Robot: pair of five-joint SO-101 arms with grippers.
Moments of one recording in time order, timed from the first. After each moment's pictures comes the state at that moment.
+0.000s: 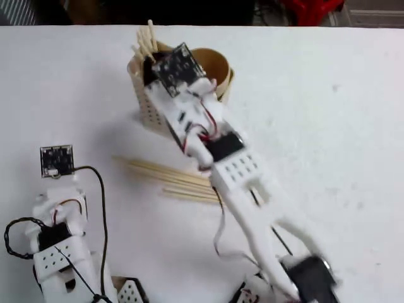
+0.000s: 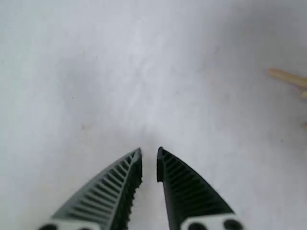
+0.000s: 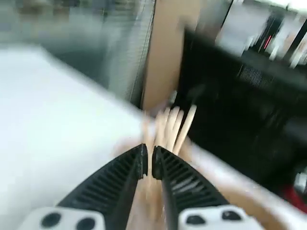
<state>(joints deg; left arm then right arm) -34.8 -65.9 89.8 37.4 -19.5 -33.5 -21.0 26.7 16.4 15.8</state>
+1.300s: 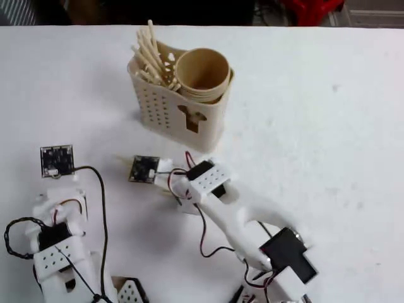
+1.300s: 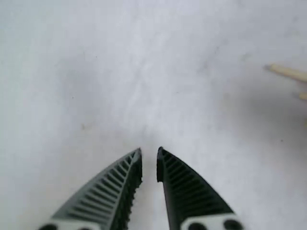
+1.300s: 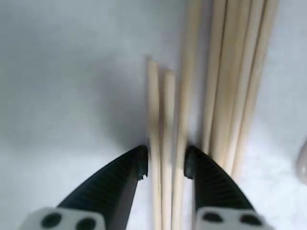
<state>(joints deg) -34.8 -65.9 89.8 37.4 -19.5 -39.6 1.0 40.3 47.1 44.5</state>
